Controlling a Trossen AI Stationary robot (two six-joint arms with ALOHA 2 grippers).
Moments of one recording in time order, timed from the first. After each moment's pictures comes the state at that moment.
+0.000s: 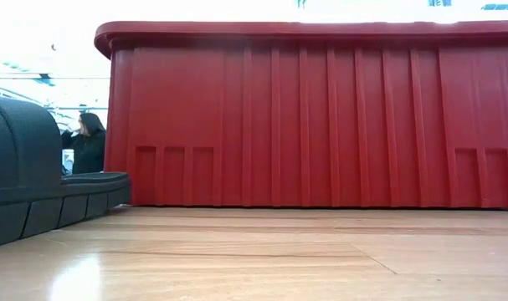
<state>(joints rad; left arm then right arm) -0.64 0.88 0.77 -0.16 0.15 -0.64 0.10 0.89 1.06 -0.34 -0.24 0.22</state>
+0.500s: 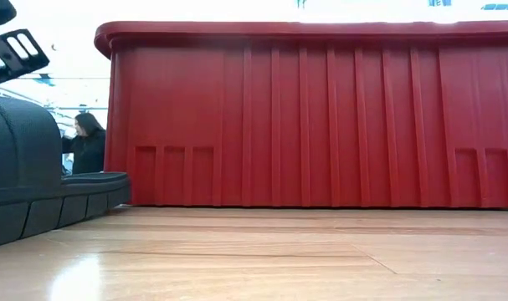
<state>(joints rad) -0.70 1.13 0.58 -0.03 0.01 -0.79 0.10 0.84 1.05 -0.32 -0.21 0.22</state>
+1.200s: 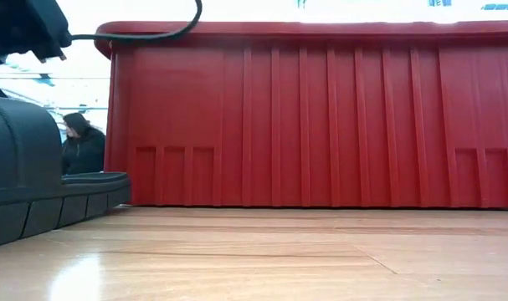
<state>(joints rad) -0.61 1.44 0.58 0.09 0.29 -0.74 0.10 0.79 1.05 -0.35 -0.21 0.23</state>
